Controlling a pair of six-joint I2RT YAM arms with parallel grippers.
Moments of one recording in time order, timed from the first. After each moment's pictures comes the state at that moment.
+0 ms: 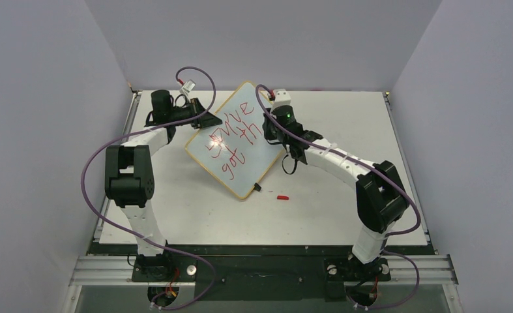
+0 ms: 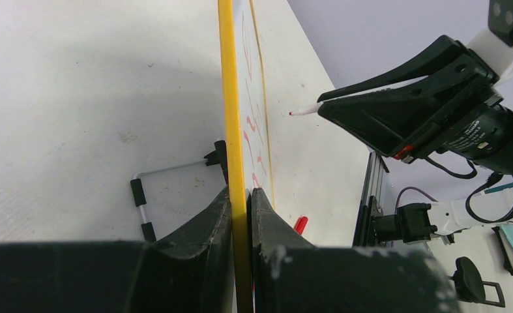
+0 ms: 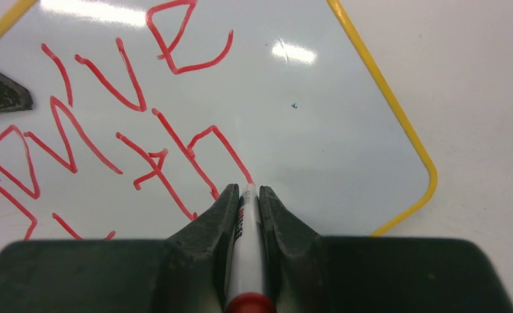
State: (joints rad) left arm -0.02 1.96 1.34 0.27 1.10 -0.54; right arm 0.63 1.77 1.32 -0.01 0.20 0.27
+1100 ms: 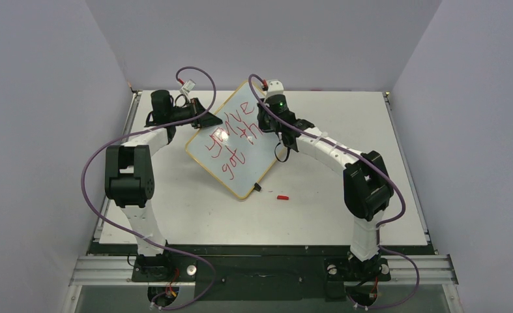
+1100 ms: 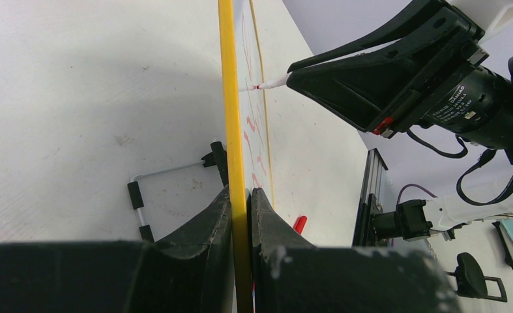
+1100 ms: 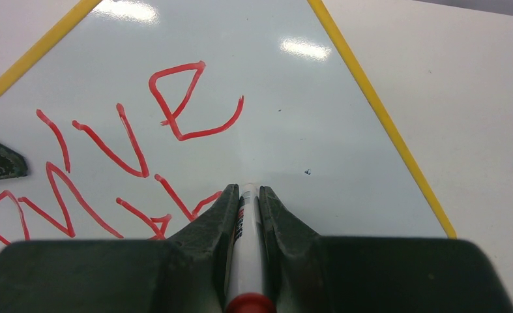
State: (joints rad) left arm -0.02 1.96 1.33 0.30 1.11 -0.55; right arm 0.61 1.91 1.53 -0.07 0.19 0.25
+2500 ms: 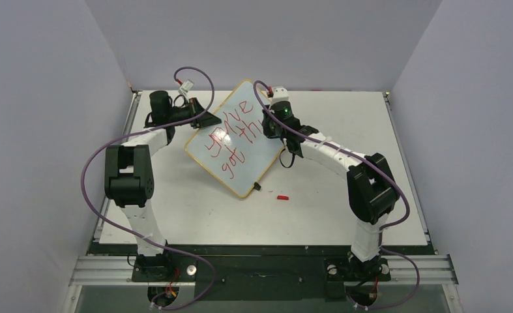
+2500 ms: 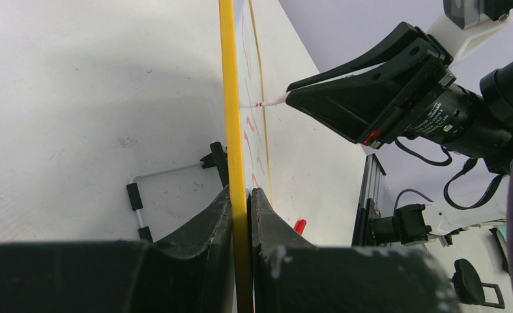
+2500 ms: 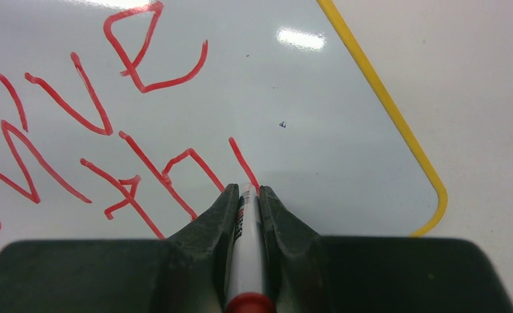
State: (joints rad) left arm -0.01 1.96 1.32 0.35 1.11 -0.59; right arm 0.60 1.86 1.39 -0.01 0.17 0.26
